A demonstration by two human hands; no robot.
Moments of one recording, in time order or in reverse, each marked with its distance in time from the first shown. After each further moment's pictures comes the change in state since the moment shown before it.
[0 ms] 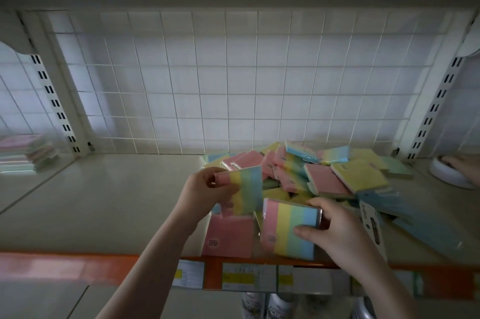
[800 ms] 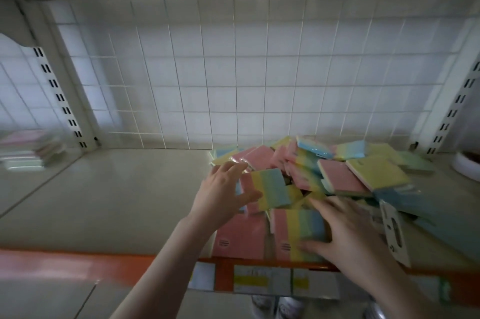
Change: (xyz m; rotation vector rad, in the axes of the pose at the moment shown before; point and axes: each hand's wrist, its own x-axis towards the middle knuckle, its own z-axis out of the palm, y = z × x) left_hand 0.008 -0.003 0.010 0.871 -0.103 0.205; right_hand 0.001 -0.007 0.007 -0.534 -0.083 -0.169
